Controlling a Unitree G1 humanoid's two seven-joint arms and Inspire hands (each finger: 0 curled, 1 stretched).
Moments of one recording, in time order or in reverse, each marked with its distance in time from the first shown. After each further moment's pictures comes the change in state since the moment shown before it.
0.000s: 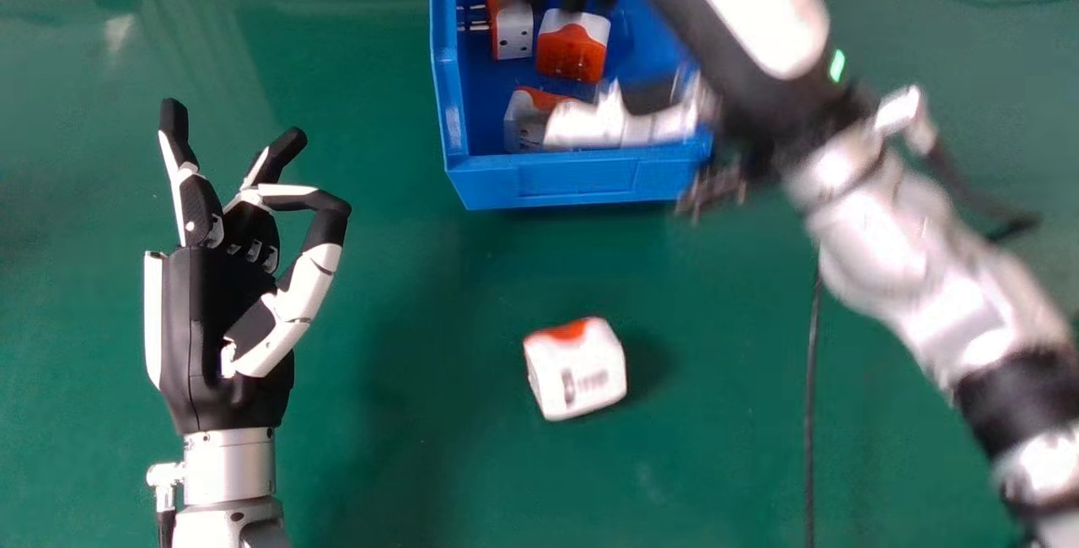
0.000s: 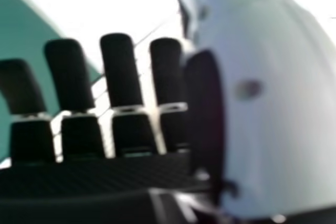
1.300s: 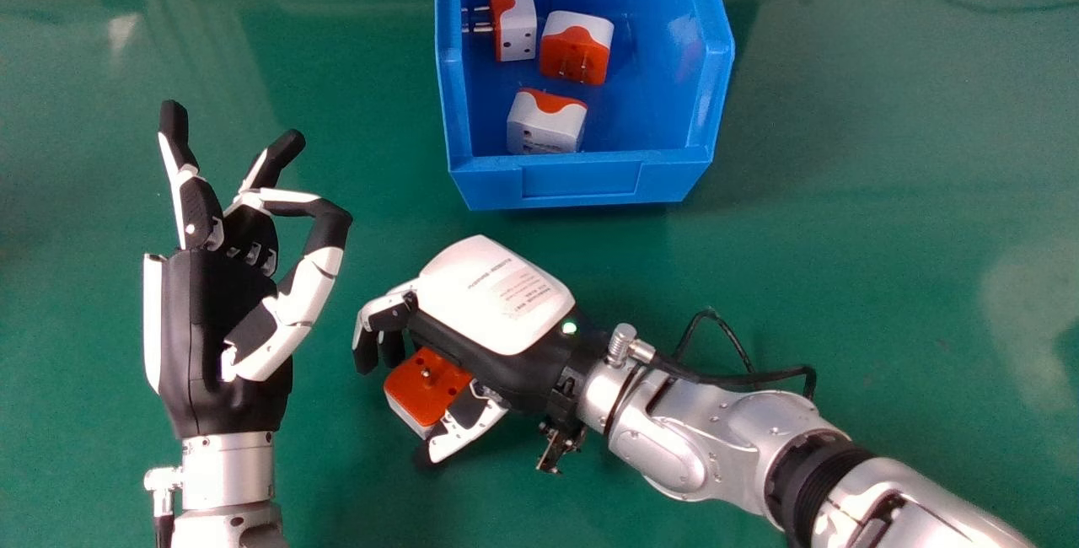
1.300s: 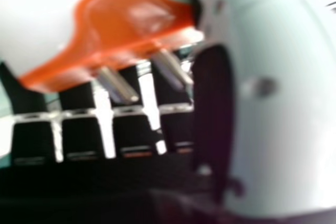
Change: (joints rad) left arm 0.031 0.001 -0.018 -0.038 0.030 -0.002 0.049; right arm 0.084 0.340 0.539 0.568 -0.344 0.035 -0.291
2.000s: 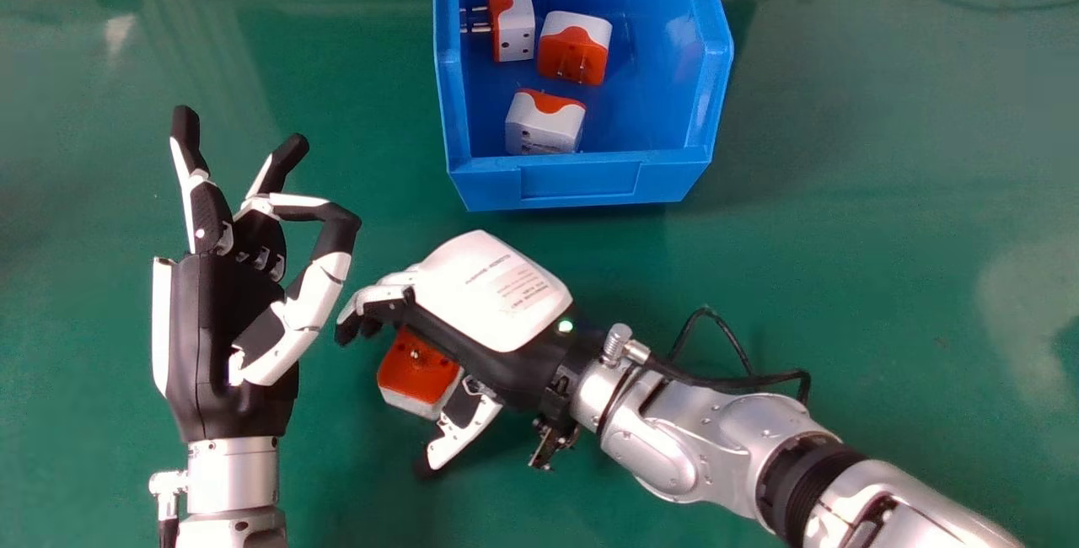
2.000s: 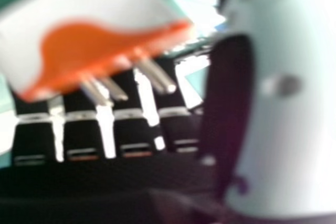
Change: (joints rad) left arm 0.014 0.000 -0.020 -0.006 0.010 0.002 0.015; right arm 0.000 0.030 0.003 0.010 0.000 0.035 -0.028
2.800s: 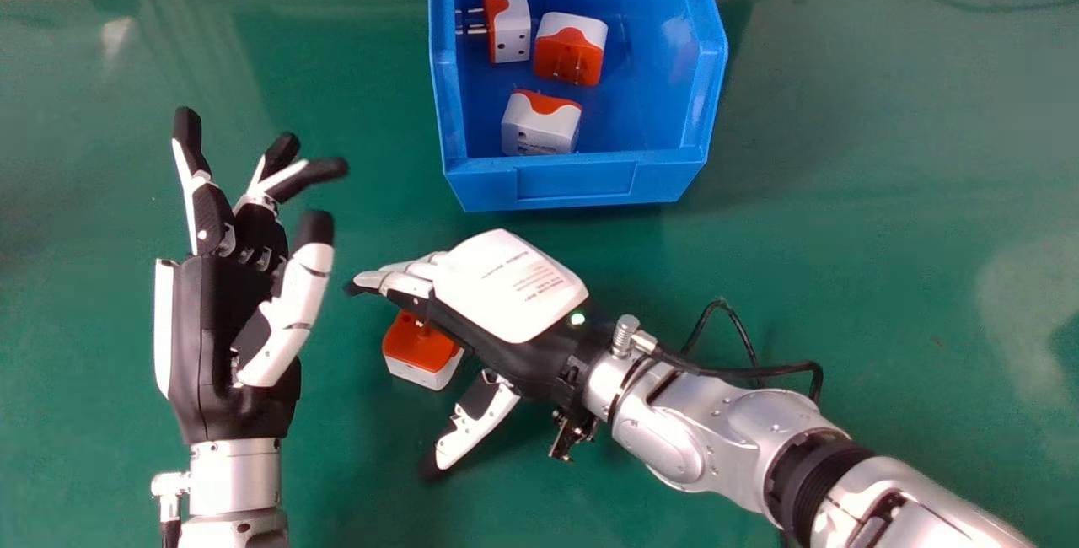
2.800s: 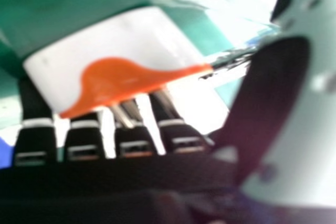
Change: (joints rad) left arm 0.005 -0.003 -0.005 -0.001 0.000 -0.001 -0.001; right arm -0.009 -0.008 -0.004 -0.007 0.005 0.075 0.089
